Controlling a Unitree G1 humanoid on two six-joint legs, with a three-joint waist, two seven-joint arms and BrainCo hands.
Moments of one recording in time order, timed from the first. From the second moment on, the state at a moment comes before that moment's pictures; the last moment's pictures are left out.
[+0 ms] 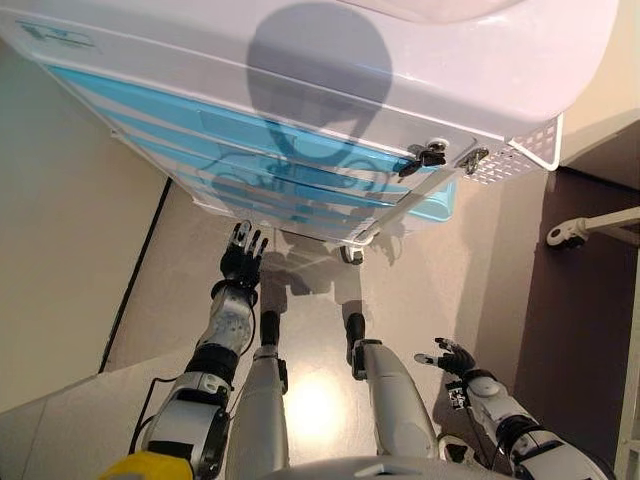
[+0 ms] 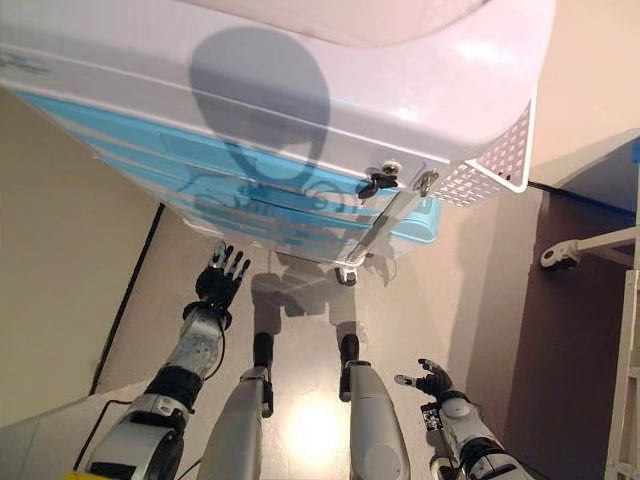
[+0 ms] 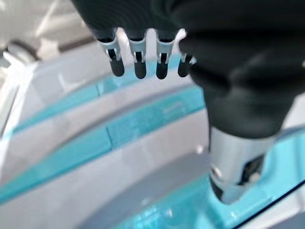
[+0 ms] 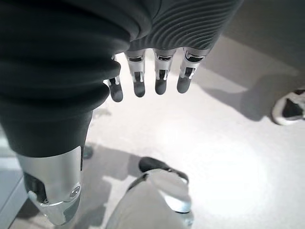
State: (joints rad) left arm -0.49 0.19 -0.05 0.74 -1.22 -0.16 -0.04; right arm -0.19 -0.32 0.25 1.09 0.15 -0.06 -0.05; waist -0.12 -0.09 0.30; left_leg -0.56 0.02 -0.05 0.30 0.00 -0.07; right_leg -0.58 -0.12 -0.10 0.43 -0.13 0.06
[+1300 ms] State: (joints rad) left arm -0.49 0.23 -0.13 0.65 -1.31 -0.19 -0.05; right arm -0.17 -0.31 0.30 1.09 0.13 -0.07 0.02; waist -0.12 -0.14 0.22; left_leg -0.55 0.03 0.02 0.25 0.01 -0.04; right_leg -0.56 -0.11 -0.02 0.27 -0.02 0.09
